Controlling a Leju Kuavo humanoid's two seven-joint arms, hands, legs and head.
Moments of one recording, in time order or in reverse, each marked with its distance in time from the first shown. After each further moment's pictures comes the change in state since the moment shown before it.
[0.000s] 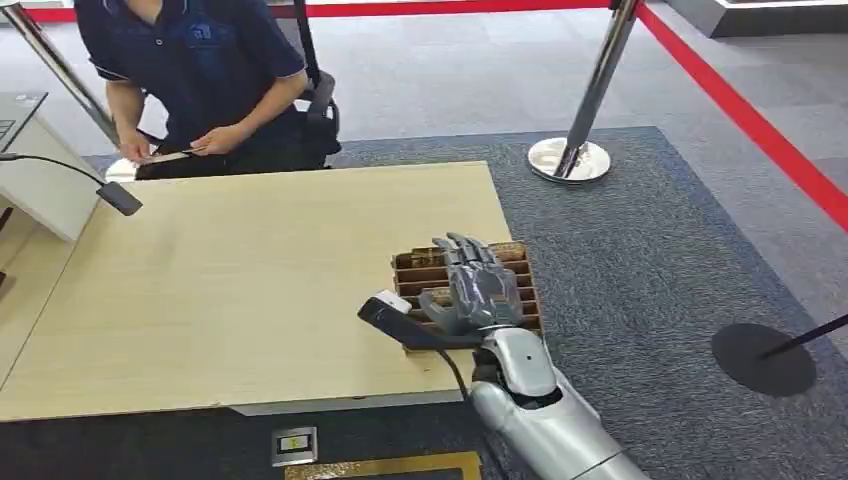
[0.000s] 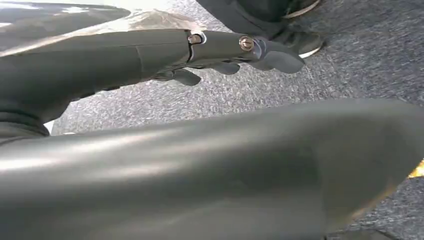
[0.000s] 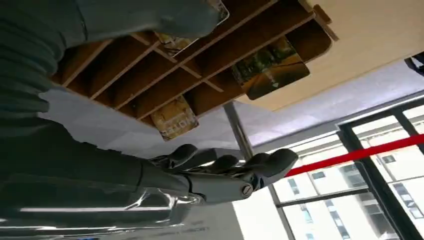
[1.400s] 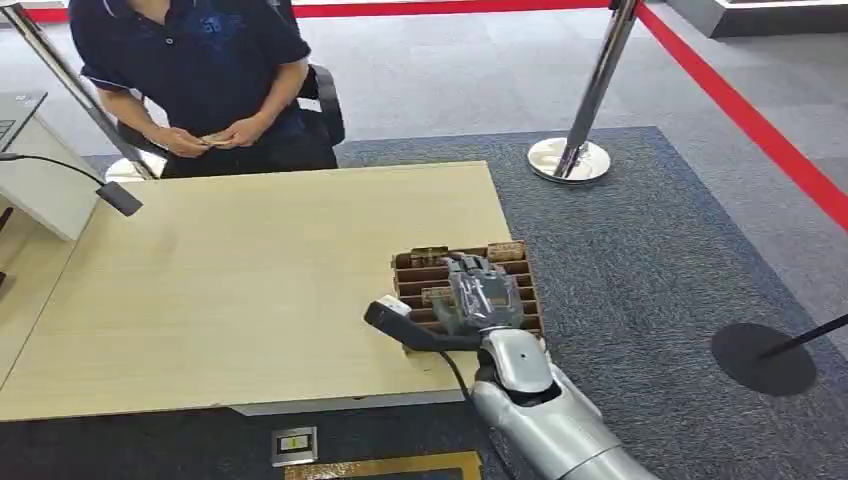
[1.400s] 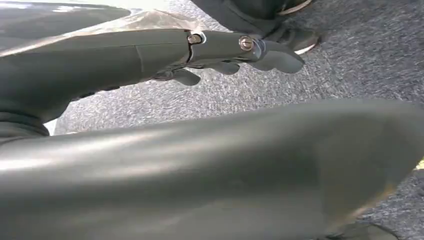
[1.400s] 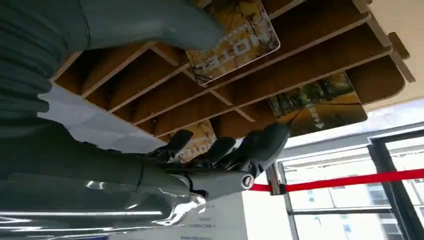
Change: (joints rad) left arm -0.035 0.001 -0.020 0.000 -0.004 -0.039 0.058; right arm -0.032 -0.005 -0.003 0.111 0.076 0.046 0.061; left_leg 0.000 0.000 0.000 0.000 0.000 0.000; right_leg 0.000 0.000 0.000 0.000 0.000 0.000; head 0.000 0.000
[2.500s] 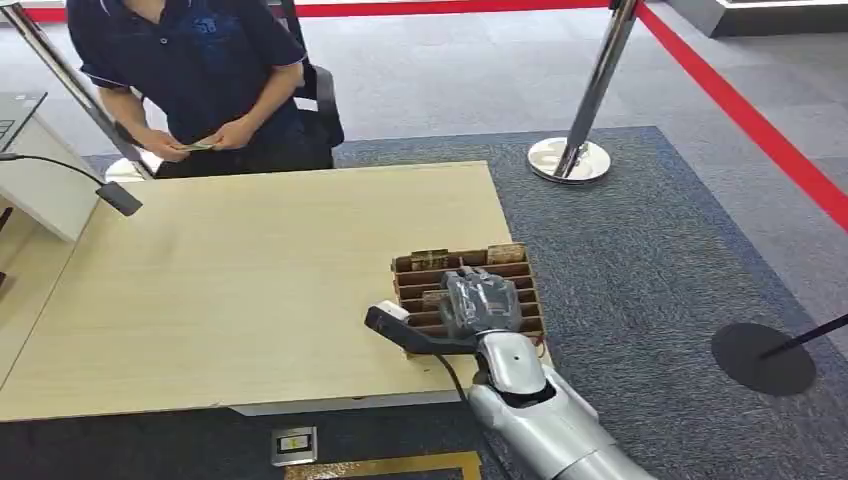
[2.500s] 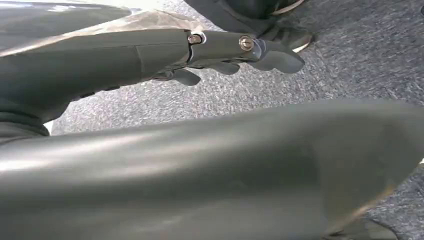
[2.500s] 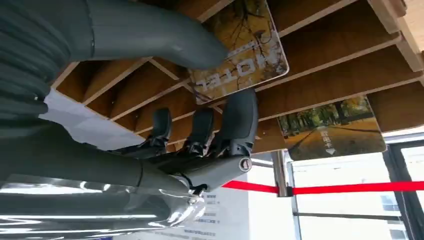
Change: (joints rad) left arm -0.001 0.000 -0.007 0.000 -0.012 -0.014 -0.007; right arm -0.009 0.009 0.000 0.058 0.056 -0.002 0.045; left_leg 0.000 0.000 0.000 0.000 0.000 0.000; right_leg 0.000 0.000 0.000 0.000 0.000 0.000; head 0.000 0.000
